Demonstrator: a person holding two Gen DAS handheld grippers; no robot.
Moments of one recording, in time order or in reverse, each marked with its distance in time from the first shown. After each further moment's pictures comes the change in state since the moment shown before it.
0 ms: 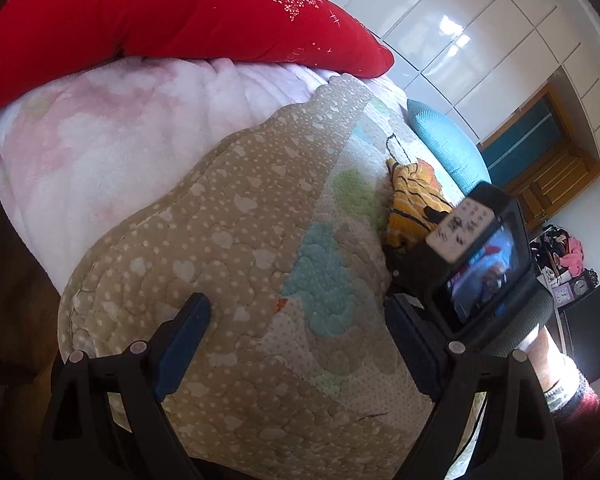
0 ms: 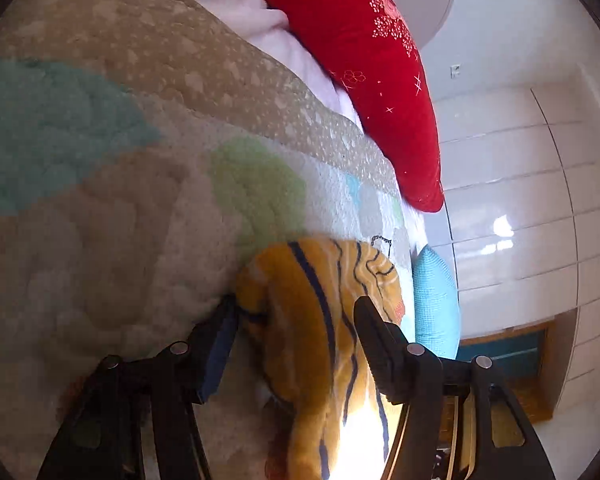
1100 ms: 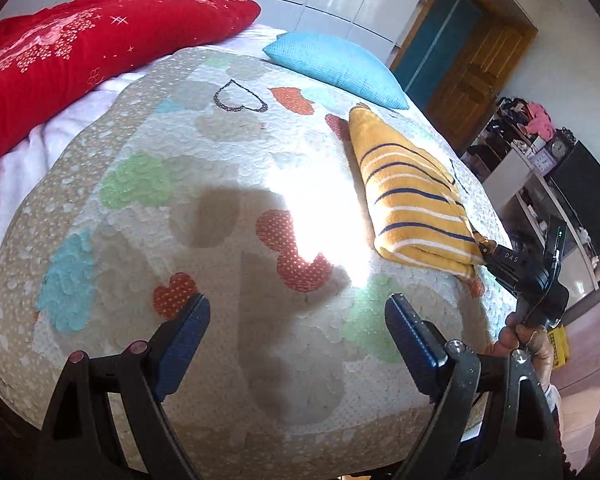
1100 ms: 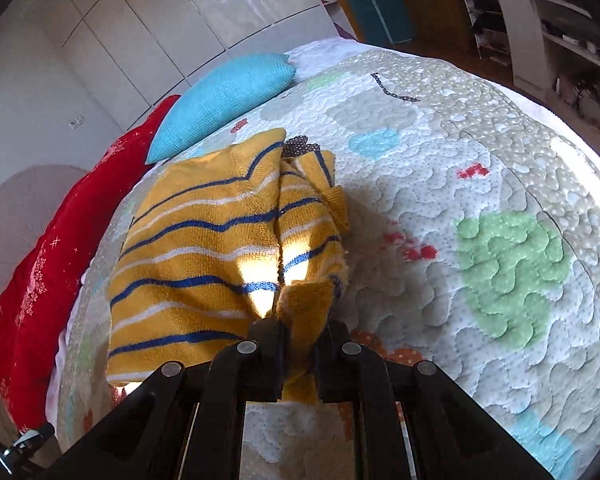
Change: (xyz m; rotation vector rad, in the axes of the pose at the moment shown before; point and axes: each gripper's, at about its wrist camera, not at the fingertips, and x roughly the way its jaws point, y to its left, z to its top) left arm 0.036 -0.207 -0.053 0.451 0.146 -0.055; right arm -0.037 -0.150 -0.444 1.804 0.086 0.306
